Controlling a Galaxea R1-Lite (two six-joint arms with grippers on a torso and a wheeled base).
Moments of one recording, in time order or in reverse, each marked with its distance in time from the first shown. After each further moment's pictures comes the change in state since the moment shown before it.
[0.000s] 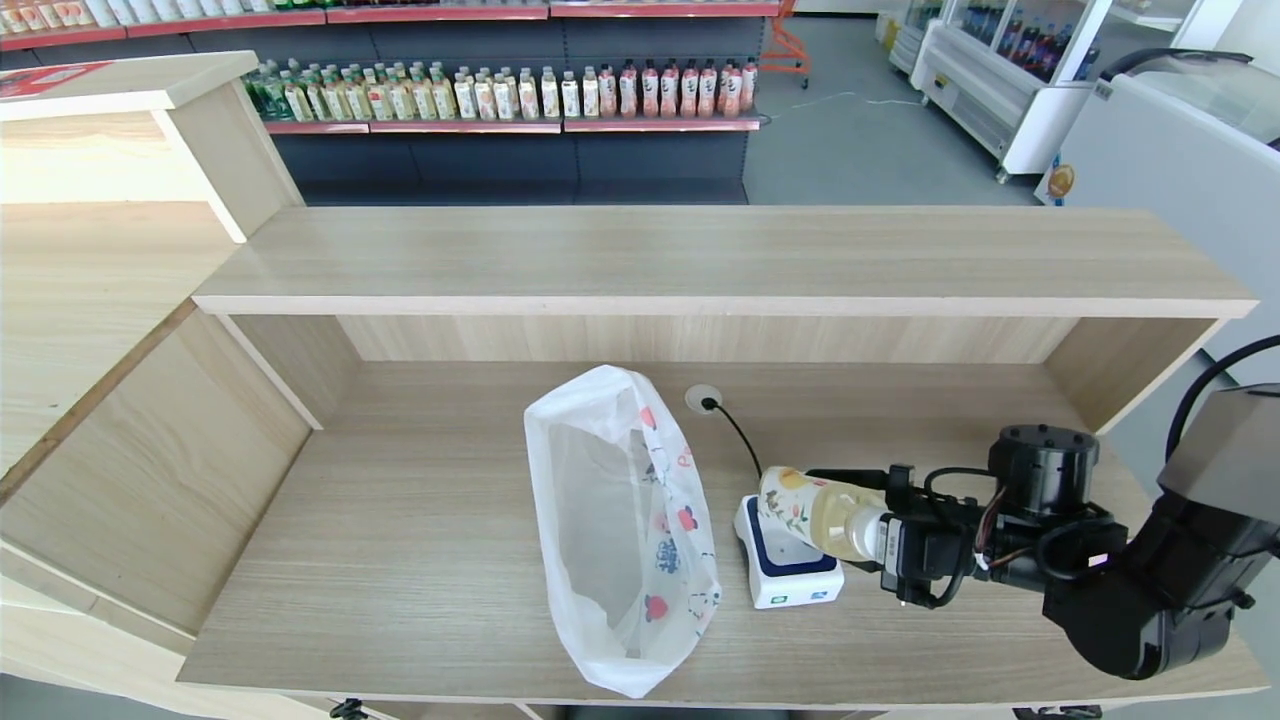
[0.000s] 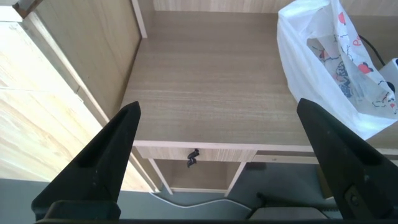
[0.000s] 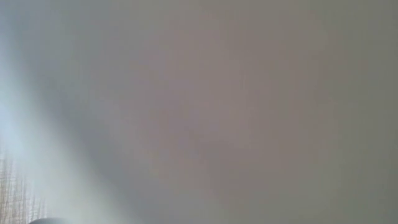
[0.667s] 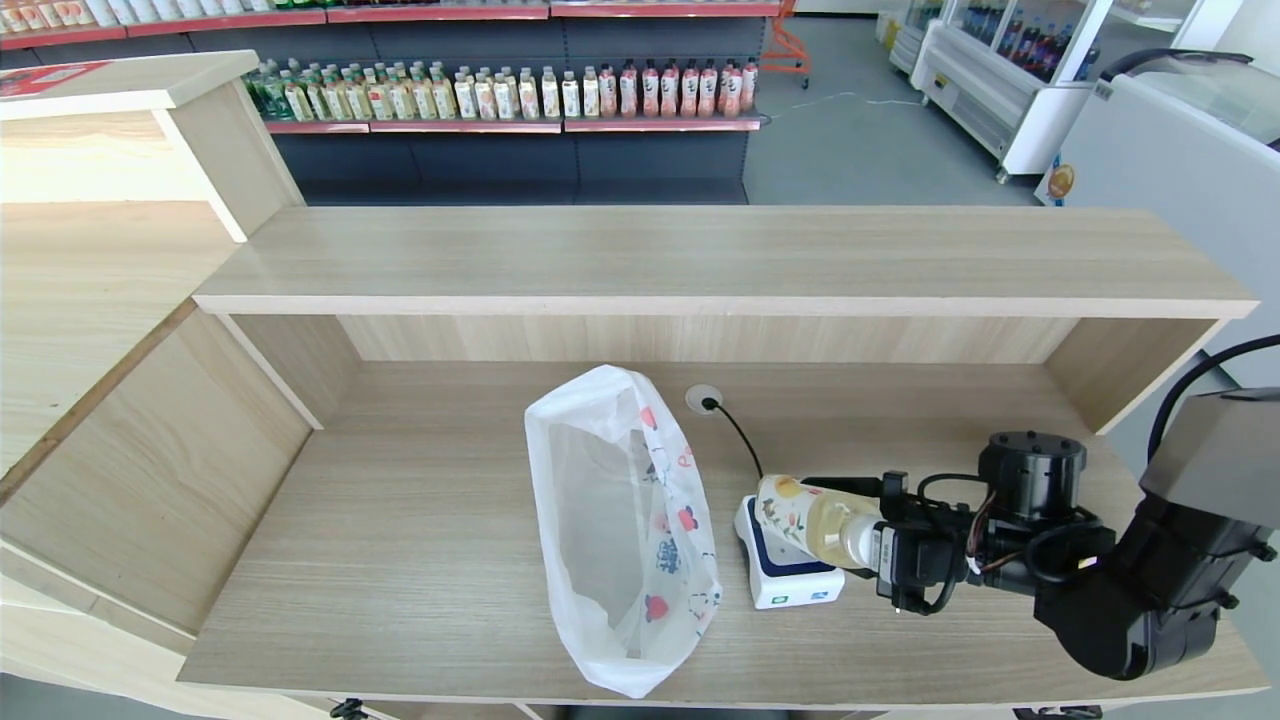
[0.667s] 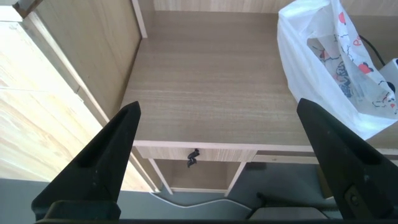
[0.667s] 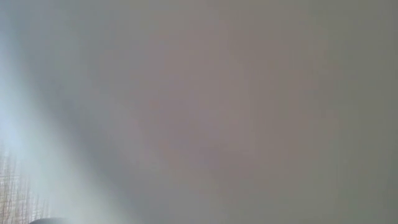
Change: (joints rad) left arm 0.000 0.000 0.000 0.000 0.000 0.000; right arm -0.001 0.033 -0.008 -0.002 0.008 -0.021
